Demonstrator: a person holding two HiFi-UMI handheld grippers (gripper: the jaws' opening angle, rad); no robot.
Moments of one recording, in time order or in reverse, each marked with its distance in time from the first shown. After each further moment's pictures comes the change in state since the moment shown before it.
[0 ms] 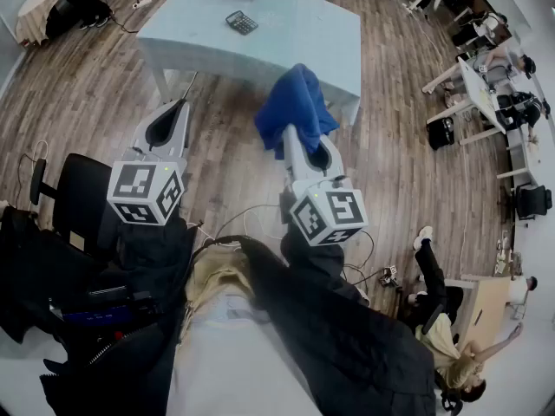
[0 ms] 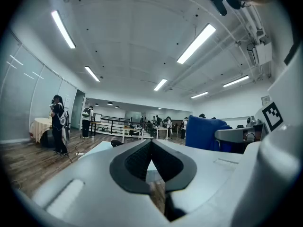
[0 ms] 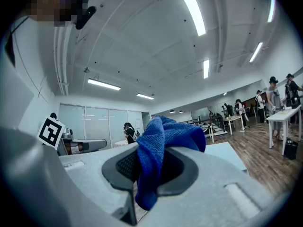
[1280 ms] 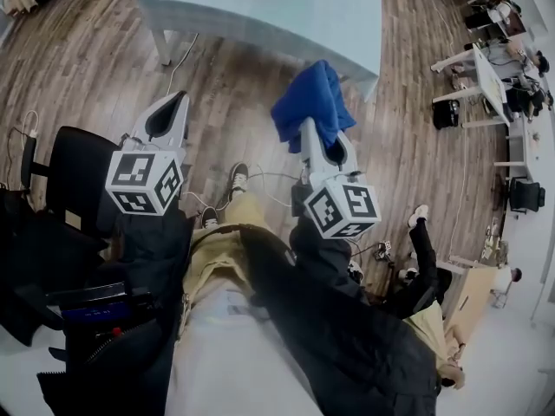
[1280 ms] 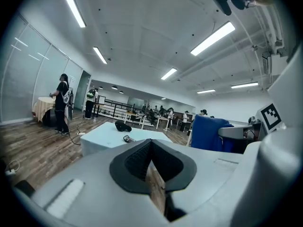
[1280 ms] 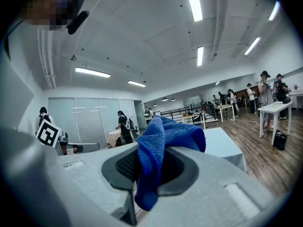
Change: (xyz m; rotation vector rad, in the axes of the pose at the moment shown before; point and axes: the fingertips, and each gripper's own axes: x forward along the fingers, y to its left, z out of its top) left arm 0.014 0.076 -0.075 -0.135 0.149 0.009; right arm 0.046 -0.005 -0.060 0.044 0.154 -0.096
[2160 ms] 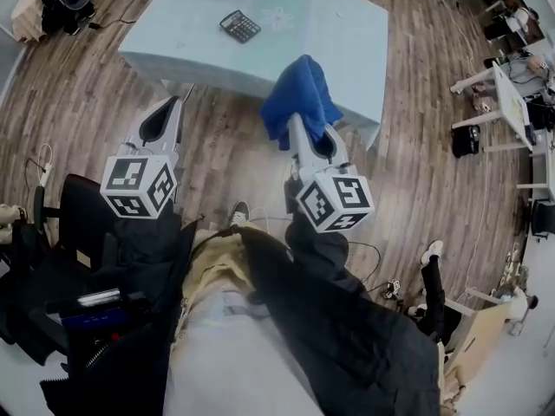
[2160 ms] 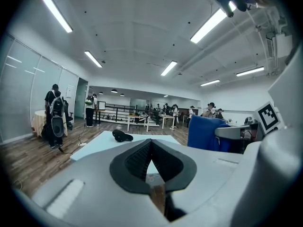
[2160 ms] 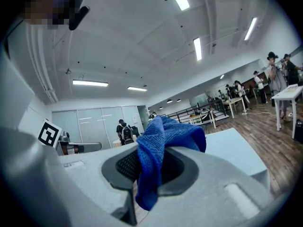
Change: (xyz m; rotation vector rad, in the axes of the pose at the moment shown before) left arm 0.216 -0.002 0.066 0.104 0.011 0.061; right arm 0.179 -0.143 0.060 0.082 -0.043 0.115
